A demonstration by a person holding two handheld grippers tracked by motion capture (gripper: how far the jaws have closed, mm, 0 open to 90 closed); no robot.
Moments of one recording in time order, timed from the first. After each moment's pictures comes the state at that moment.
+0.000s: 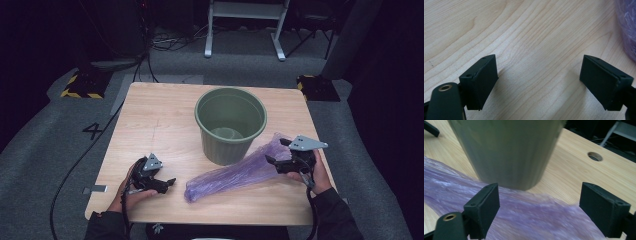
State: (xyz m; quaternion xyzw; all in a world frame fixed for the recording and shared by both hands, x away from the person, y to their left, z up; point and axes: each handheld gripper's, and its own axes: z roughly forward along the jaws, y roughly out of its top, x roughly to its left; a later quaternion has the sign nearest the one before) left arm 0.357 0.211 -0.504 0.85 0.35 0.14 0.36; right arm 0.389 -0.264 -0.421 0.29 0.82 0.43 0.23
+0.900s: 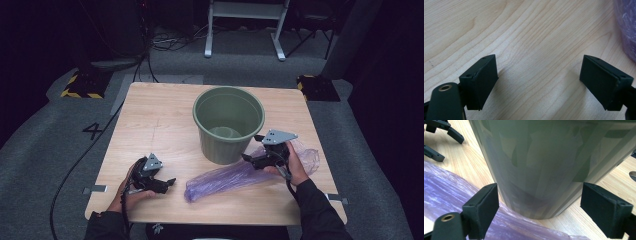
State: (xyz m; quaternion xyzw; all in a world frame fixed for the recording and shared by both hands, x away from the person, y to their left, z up) left arm 0.357 0.211 -0.504 0.86 0.35 0.14 0.36; right arm 0.412 -0.203 -0.425 0.24 0.84 0.44 0.18
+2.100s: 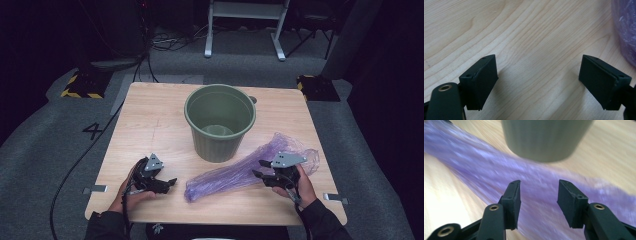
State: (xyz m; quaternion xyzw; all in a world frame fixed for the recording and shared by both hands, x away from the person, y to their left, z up) left arm 0.354 0.203 -0.503 0.85 0.35 0.14 0.36; right arm 0.361 -0.236 -0.461 0.27 0.85 0.41 0.17
